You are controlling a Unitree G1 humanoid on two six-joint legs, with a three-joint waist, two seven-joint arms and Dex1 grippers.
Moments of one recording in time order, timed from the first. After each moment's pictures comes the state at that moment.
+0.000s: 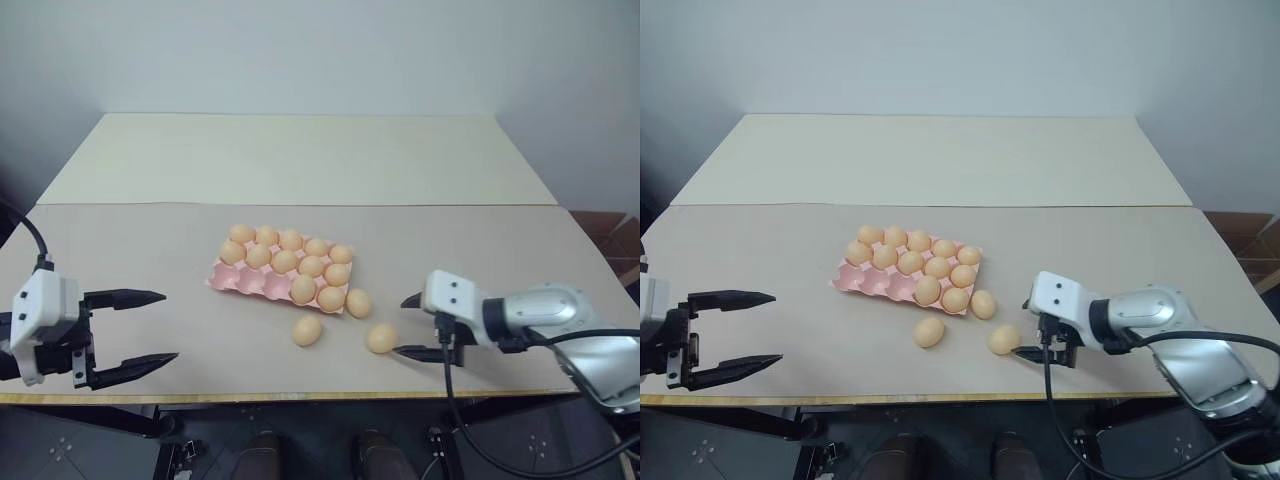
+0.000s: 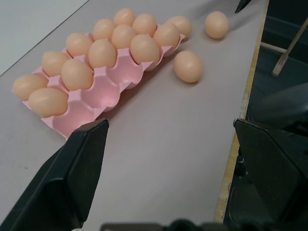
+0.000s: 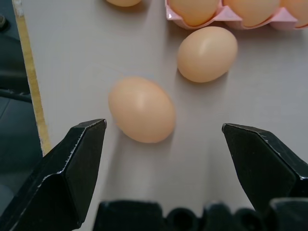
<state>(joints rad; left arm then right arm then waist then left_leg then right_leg) 0.26 0.99 0.69 -0.38 -0.62 0.37 -1.36 -0.32 -0.94 0.20 -0.52 0.30 0.71 0.99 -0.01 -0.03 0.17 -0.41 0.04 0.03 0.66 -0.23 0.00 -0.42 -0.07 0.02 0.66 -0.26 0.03</state>
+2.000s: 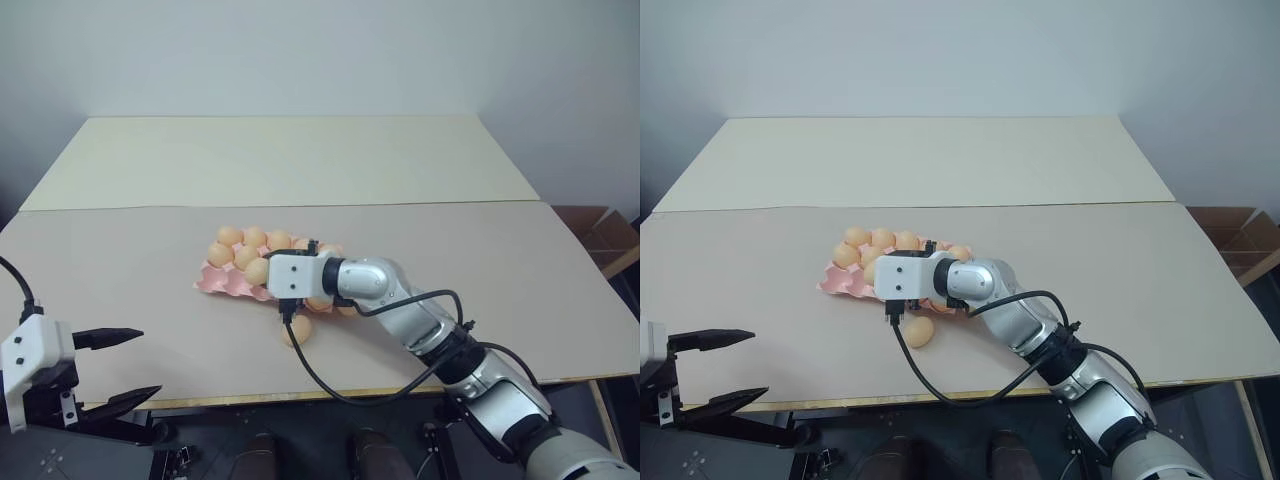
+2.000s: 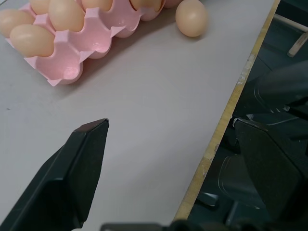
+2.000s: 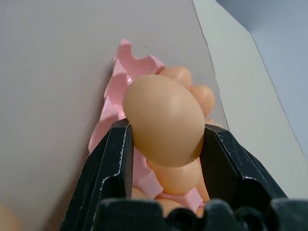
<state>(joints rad) 0.51 0.91 0.79 -0.45 -0.53 0.34 -1.31 -0.78 -0.29 0.62 0.03 -0.26 0.16 0.68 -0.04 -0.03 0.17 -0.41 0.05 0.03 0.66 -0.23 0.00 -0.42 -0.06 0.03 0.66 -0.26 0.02</state>
